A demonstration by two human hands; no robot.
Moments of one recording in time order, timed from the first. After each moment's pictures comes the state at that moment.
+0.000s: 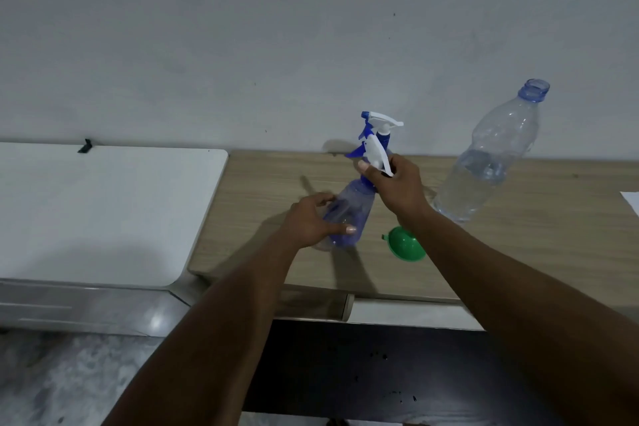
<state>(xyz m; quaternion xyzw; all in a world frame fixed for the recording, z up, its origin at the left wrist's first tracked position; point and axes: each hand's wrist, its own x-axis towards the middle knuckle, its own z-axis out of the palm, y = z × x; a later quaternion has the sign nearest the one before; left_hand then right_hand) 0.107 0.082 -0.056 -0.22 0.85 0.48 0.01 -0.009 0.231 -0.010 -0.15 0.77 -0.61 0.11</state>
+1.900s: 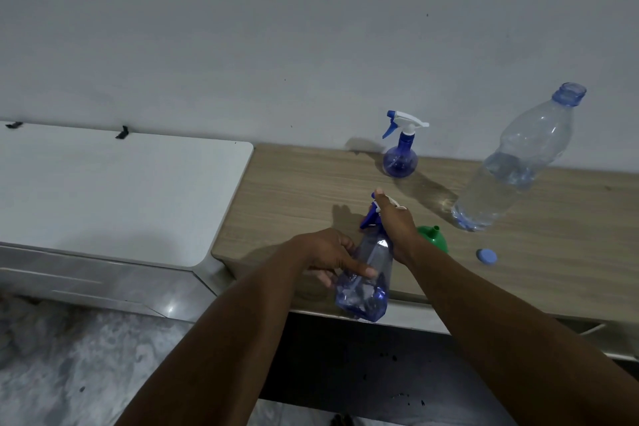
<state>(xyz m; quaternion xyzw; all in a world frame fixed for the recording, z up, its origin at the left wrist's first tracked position) 0.152 0.103 -0.038 -0.24 0.76 0.53 0.30 0.034 0.217 -0.061 0.04 0.69 -0.65 0.31</state>
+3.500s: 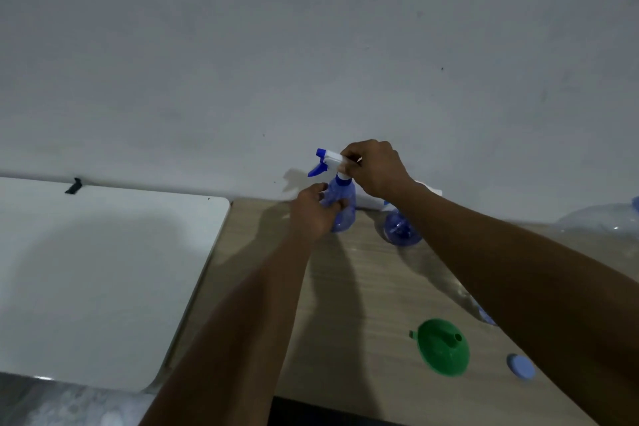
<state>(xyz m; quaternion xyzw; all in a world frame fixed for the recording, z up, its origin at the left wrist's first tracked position) -0.042 -0.014 -0.034 -0.34 0.80 0.49 -0.11 -0.158 0.075 0.033 -0.41 0.87 -0.27 0.04</state>
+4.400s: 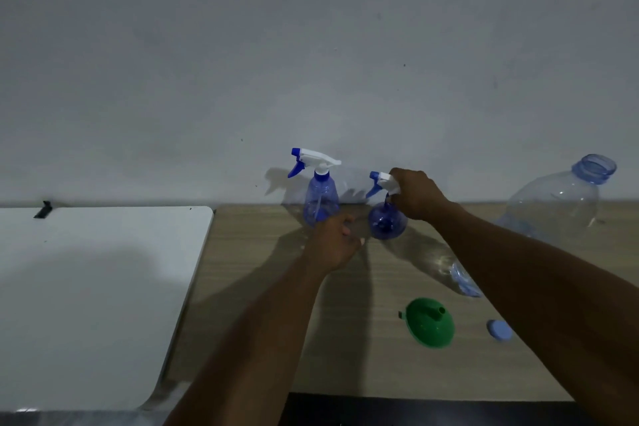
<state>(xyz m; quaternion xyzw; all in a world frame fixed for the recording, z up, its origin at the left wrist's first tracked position) -0.017 0.044 -0.052 -0.19 0.88 0.44 0.00 -0.177 0.180 -0.008 -0.27 0.94 -0.16 0.09</state>
